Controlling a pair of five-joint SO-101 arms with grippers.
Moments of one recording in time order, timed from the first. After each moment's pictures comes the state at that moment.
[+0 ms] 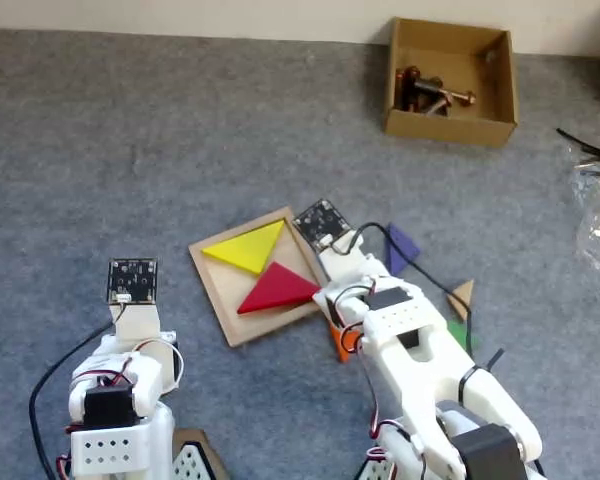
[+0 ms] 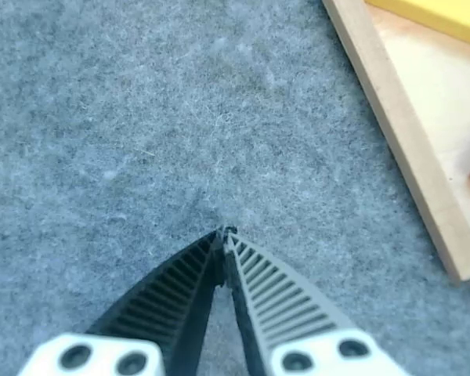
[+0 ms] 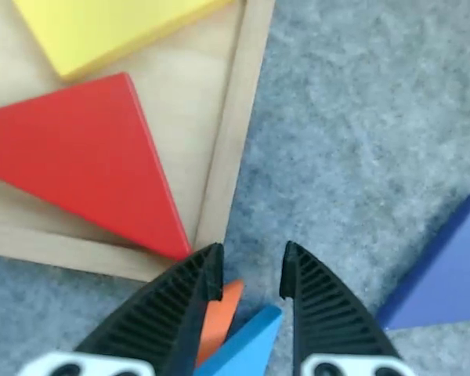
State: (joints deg) left arm -10.8 -103.1 96.0 75.4 2.0; right arm -23.0 -22.9 64.3 24.7 22.9
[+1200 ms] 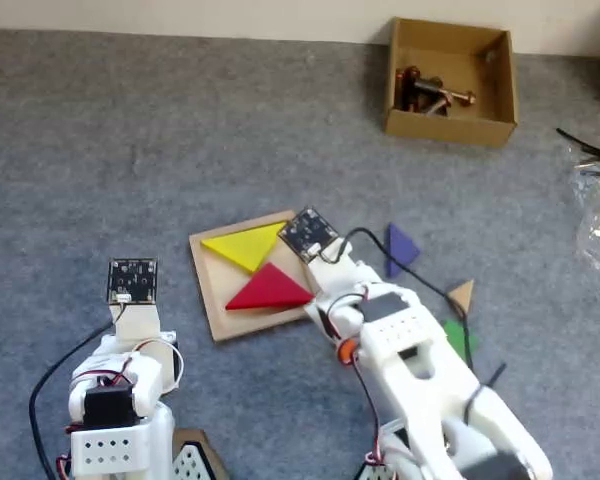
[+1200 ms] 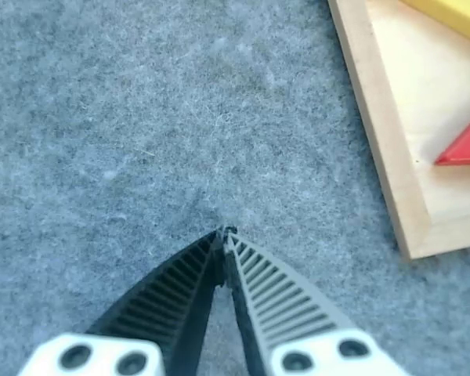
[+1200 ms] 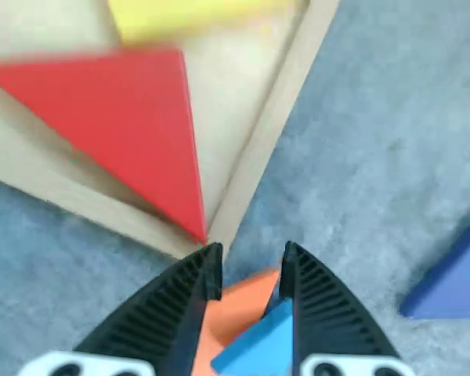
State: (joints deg) left arm -10.8 -103.1 96.0 75.4 2.0; right arm -27.3 -33.7 65.1 33.7 22.8
